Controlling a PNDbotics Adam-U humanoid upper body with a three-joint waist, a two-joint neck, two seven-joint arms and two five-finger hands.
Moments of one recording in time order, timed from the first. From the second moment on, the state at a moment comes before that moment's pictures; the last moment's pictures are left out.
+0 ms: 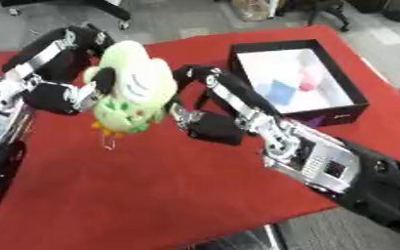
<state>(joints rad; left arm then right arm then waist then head) -0.83 0.31 -0.36 -1.39 0.27 -0.44 -0.68 -0.57 -0.59 0.73 -1.98 -0.03 0.39 -0.30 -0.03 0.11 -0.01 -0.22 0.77</state>
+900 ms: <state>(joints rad) -0.82 0.31 -0.35 -1.39 0.26 -0.46 -0.66 -0.57 -0.59 0.74 -1.98 -0.05 0.37 -0.30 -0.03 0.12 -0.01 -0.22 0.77</state>
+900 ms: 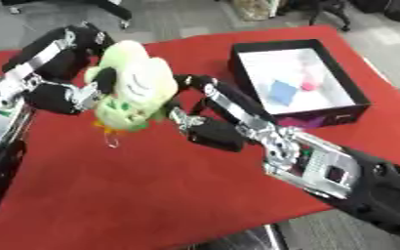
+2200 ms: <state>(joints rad) -0.82 0.31 -0.35 -1.41 0.28 -0.45 -0.66 -0.56 -0.58 0.74 -1.98 -0.05 0.32 -0.32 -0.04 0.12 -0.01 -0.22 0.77</state>
